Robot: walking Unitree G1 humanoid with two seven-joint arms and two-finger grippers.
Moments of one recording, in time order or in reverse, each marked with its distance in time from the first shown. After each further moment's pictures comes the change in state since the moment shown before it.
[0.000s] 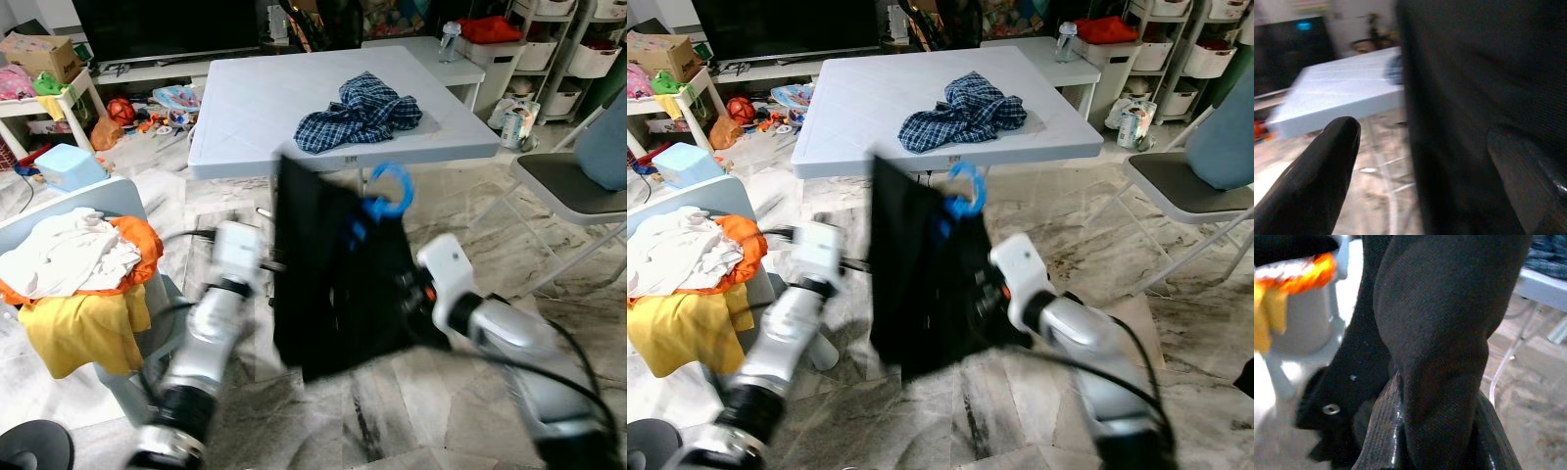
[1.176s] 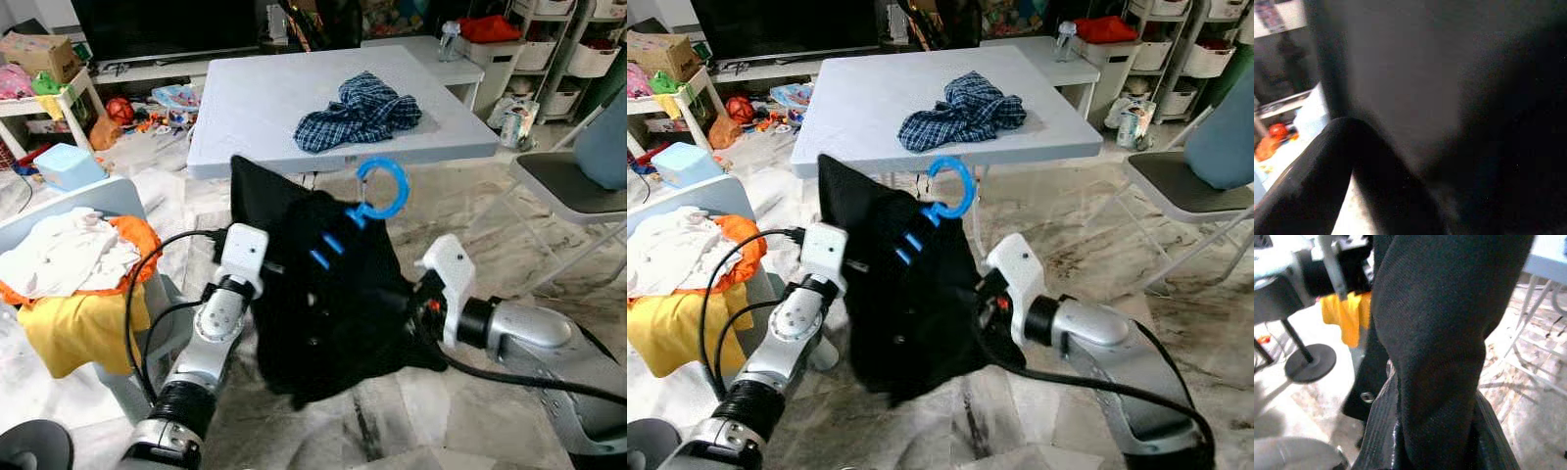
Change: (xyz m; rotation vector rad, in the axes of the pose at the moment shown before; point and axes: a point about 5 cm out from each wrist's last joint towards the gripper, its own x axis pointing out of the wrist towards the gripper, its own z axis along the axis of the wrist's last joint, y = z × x) left arm 0.002 0.022 -0.006 0.088 0.021 0.106; right arm -0.035 0.024 0.020 0.028 0.047 0.379
